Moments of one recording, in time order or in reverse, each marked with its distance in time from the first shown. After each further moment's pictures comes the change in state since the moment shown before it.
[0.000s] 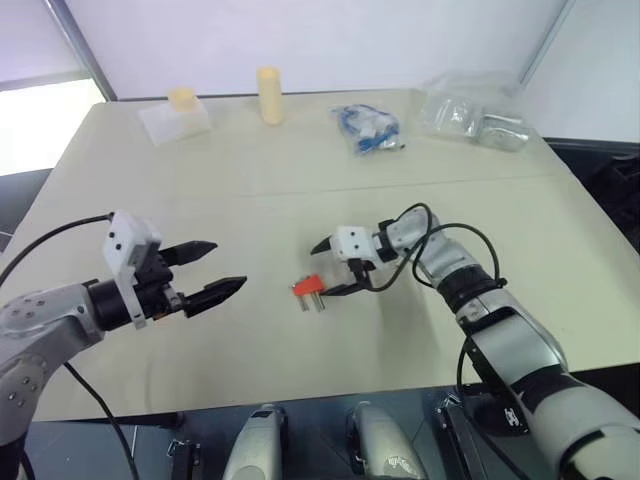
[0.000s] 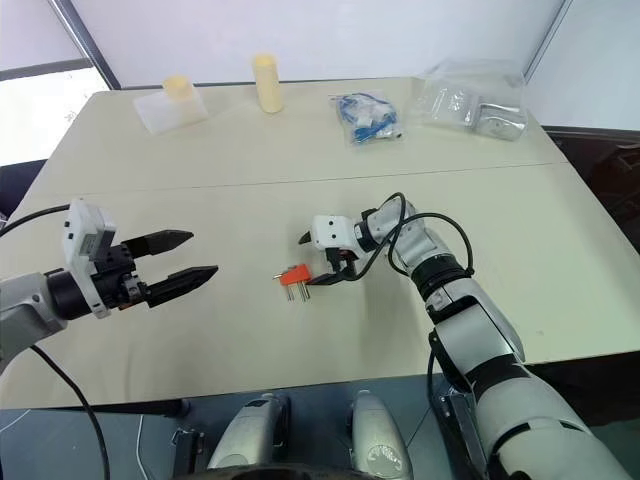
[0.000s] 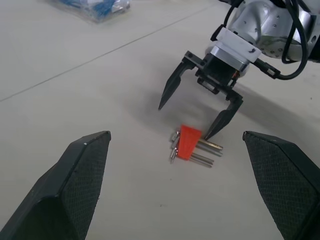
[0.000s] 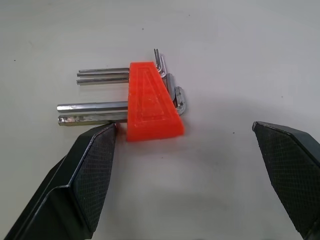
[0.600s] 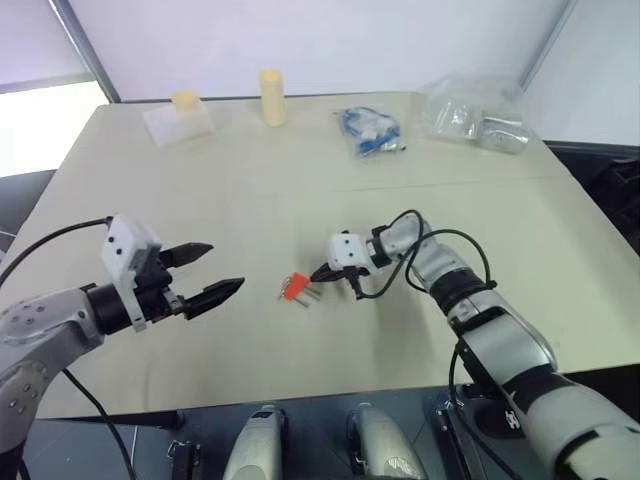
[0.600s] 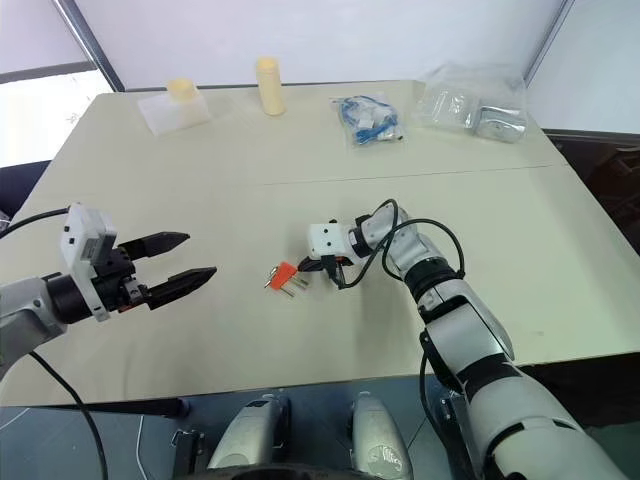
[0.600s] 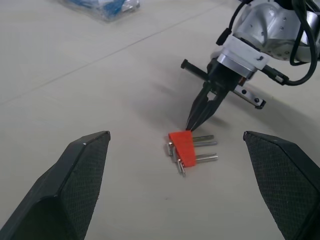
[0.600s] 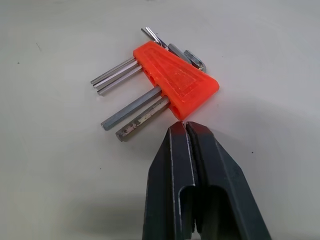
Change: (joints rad) left arm 0.035 0.000 0.001 -0.013 0.026 -0.030 0.021; right arm 0.042 0.025 -0.017 0.017 -0.034 -0.065 -0.014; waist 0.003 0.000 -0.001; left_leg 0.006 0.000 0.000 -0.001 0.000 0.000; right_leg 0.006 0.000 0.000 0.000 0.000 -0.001
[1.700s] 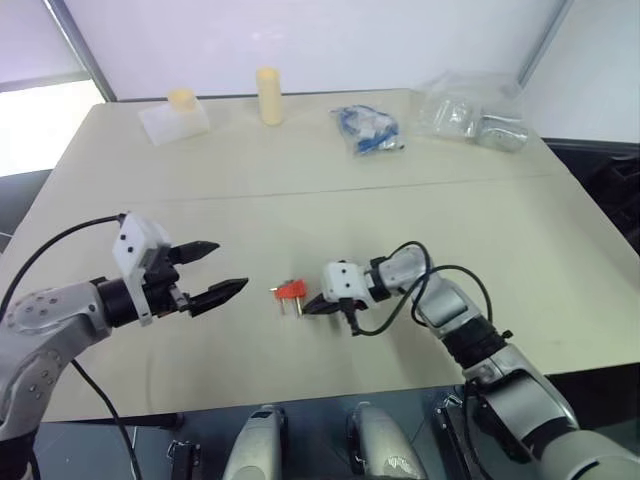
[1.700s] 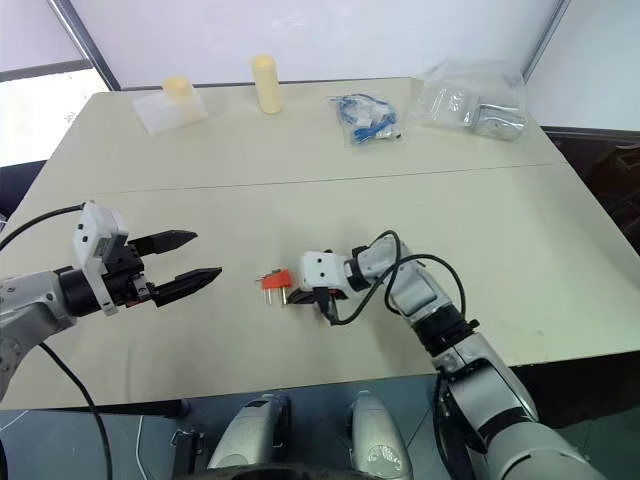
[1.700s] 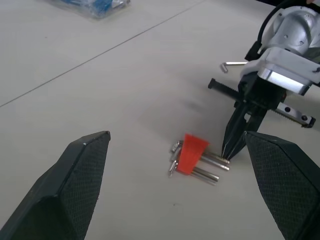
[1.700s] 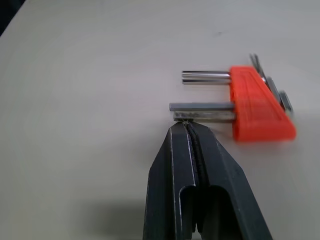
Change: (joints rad) left arm -0.047 -0.001 -0.078 0.065 0.083 -0.061 -0.072; right arm 0.287 -0.027 0.048 -0.619 0.046 0.438 -0.008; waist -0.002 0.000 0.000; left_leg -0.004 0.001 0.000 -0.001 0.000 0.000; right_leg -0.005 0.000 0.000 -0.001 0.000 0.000
